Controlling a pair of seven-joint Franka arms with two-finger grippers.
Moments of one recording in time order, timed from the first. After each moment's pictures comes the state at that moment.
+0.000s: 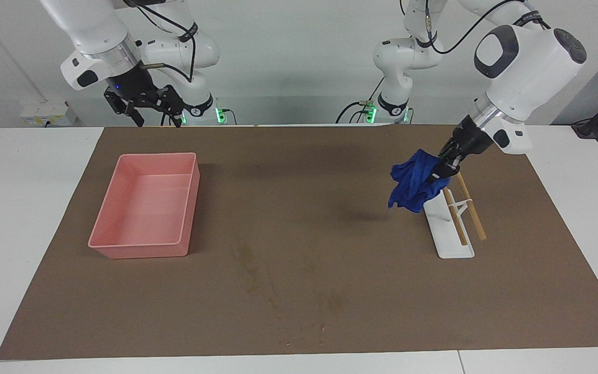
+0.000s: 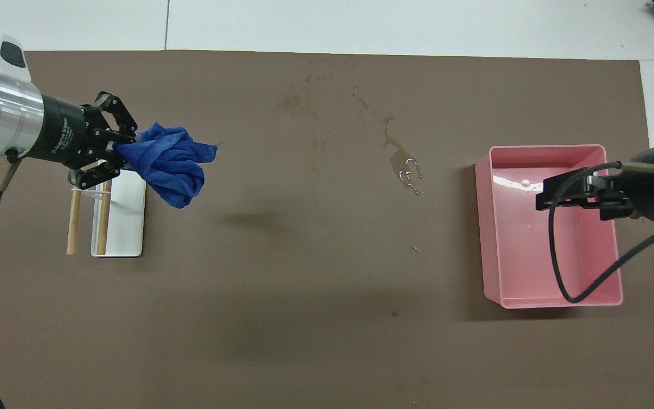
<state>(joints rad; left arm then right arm) -0.01 0.09 -0.15 -1.63 -0.40 1.81 -1.20 0.14 -0.06 -0.03 -1.58 0.16 1.51 0.25</state>
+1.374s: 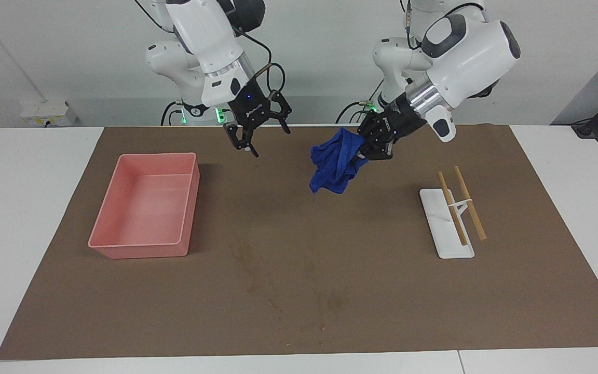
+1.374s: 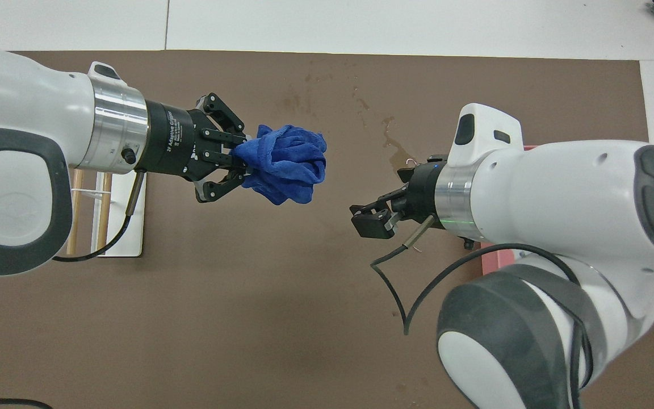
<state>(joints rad) -0.19 0.08 -0.18 -1.64 -0.69 1.95 -1.67 0.45 -0.03 -0.02 -1.82 0.35 2.12 -0.37</state>
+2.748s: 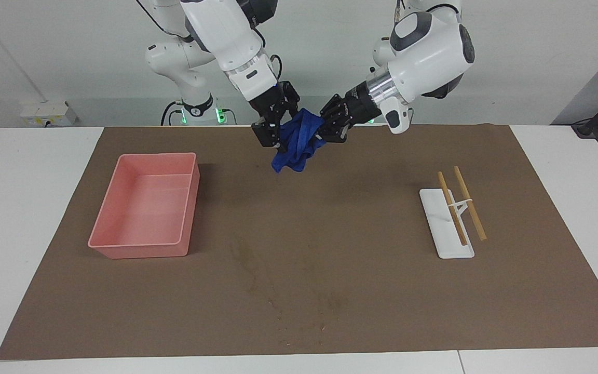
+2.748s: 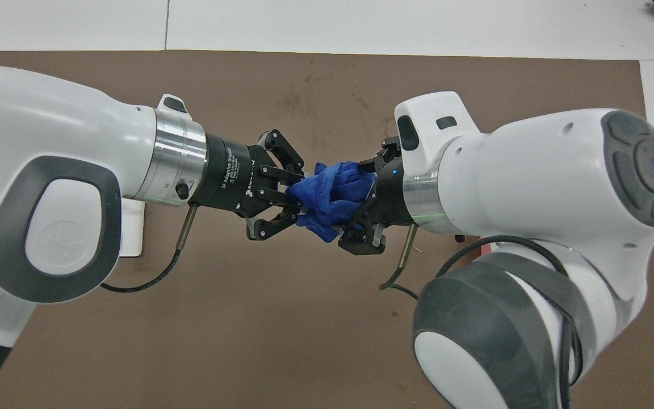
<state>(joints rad) -0.26 0.05 -0.18 -1.68 -0.86 1.88 -1.63 0.45 0.04 0.02 -1.67 0.37 2.00 -0.73</state>
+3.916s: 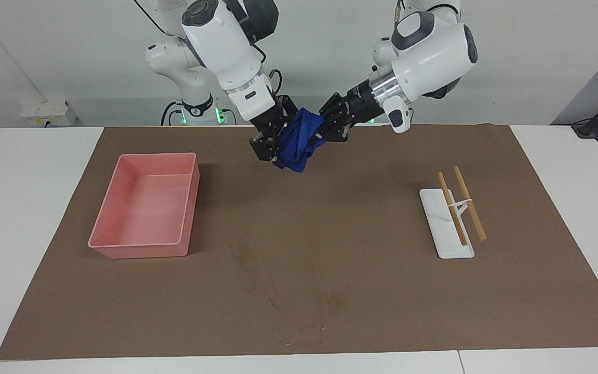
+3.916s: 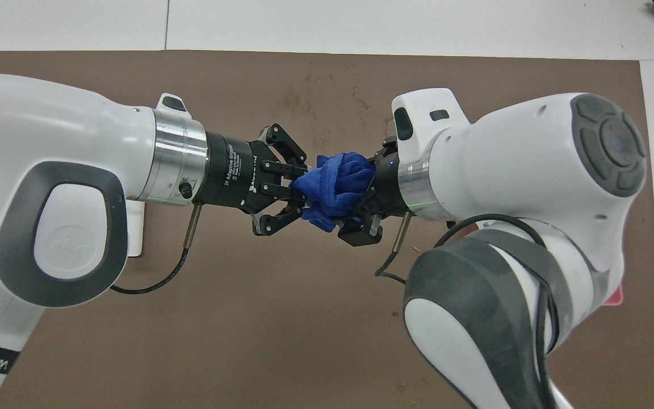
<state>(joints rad) -0.26 0.05 -0.19 -1.70 -0.88 1.96 -1.62 0.44 0.08 0.03 -1.65 0.37 1.99 -0.70</state>
